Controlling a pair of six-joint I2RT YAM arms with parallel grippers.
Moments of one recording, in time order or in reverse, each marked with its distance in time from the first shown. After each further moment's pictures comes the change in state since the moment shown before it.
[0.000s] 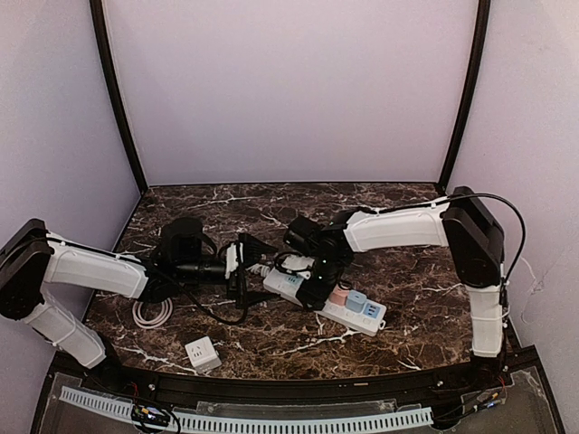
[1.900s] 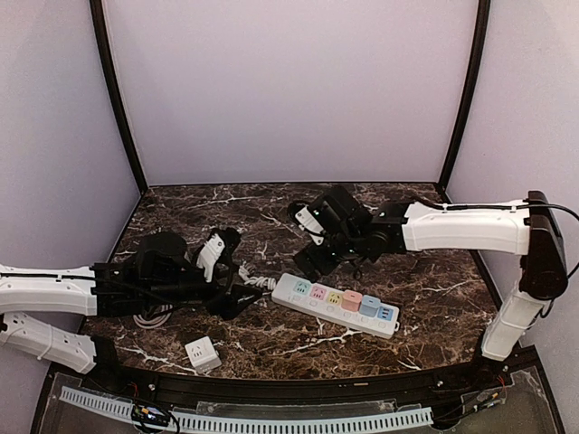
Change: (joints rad) left arm -0.220 -0.385 -0.010 -0.522 -0.589 -0.653; right arm 0.055 -0.386 -0.226 0.335 0.226 0.176
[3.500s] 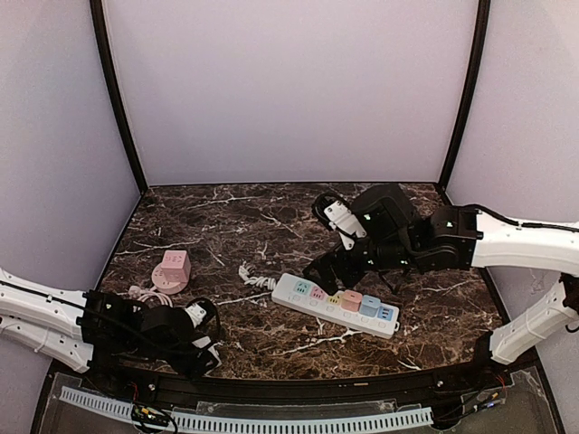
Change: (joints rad) left arm -0.348 -0.127 -0.124 -0.698 -0.268 -0.562; right arm 0.127 -0.357 -0.153 -0.032 -0.068 0.197
